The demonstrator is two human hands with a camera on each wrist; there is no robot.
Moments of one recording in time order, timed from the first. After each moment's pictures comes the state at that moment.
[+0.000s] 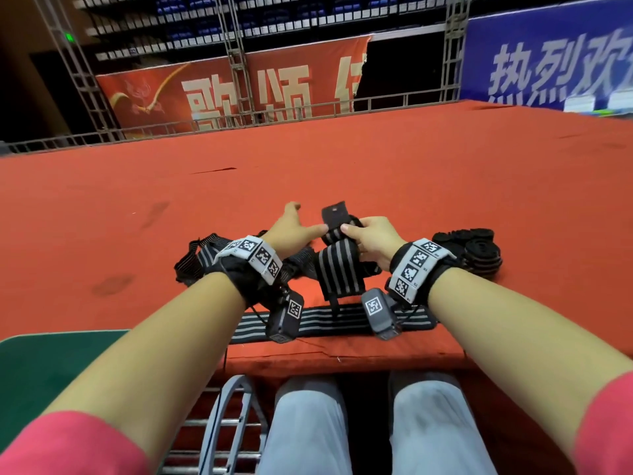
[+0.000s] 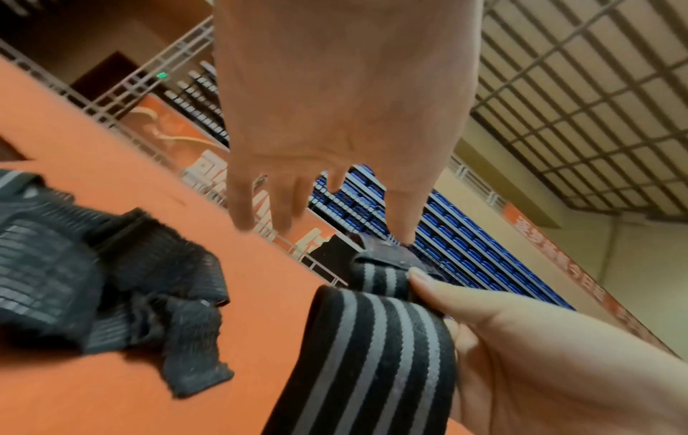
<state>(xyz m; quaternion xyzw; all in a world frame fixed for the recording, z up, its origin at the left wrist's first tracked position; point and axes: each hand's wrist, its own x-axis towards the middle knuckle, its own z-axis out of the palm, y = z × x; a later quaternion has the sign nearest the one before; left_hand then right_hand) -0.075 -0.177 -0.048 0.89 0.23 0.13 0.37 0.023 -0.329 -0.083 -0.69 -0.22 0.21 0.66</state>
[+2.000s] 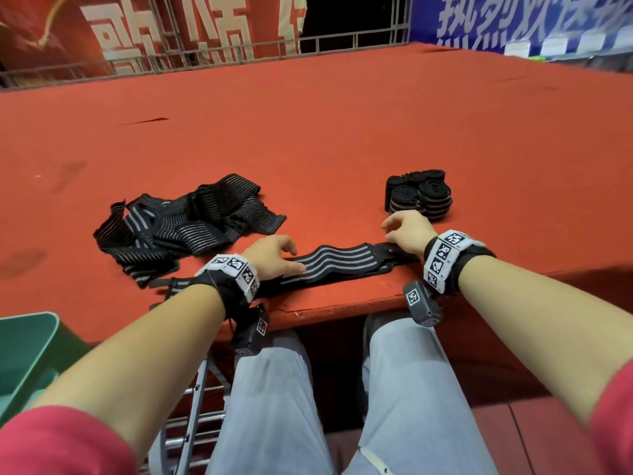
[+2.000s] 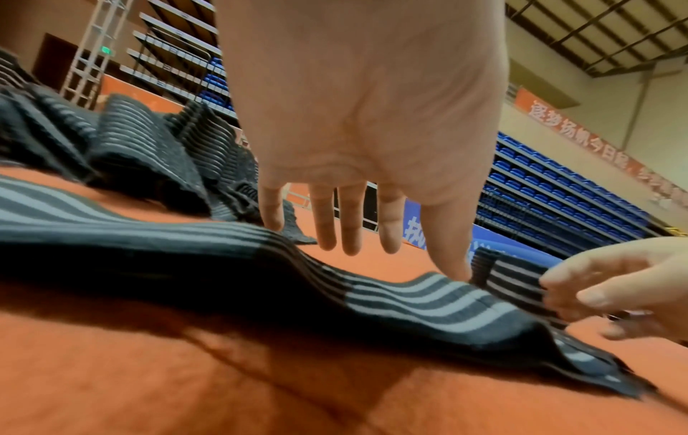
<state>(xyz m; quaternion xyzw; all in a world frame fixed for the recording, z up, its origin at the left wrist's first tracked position) -0.063 -0.187 -0.189 0.97 0.12 -0.04 0.18 0.094 -0.456 -0.202 -0.91 -0.16 0.06 0.37</state>
